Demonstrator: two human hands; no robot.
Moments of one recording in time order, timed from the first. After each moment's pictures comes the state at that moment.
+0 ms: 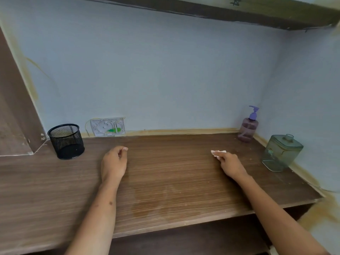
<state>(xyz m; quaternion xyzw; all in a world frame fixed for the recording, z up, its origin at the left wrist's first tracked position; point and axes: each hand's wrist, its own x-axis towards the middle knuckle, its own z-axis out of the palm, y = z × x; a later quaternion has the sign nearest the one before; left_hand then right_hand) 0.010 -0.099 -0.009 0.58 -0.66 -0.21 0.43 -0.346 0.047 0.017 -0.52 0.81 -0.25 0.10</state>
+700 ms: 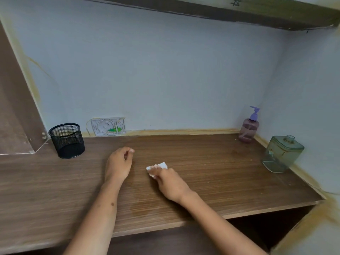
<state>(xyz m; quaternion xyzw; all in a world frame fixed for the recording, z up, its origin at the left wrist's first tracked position) 0.002 -0.094 -0.011 0.55 -0.71 -0.19 0.40 -0.157 0.026 -0.001 -0.72 0.64 -0.23 0.15</state>
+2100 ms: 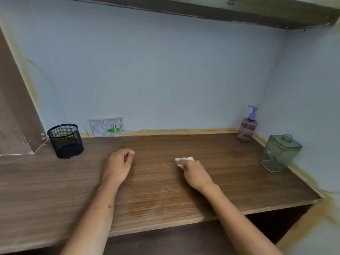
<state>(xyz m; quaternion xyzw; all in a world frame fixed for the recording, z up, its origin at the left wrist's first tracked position) 0.004 -0.087 -0.011 0.51 -0.75 -0.18 0.39 -0.234 0.034 0.006 -0.61 0.74 -0.25 0.11</state>
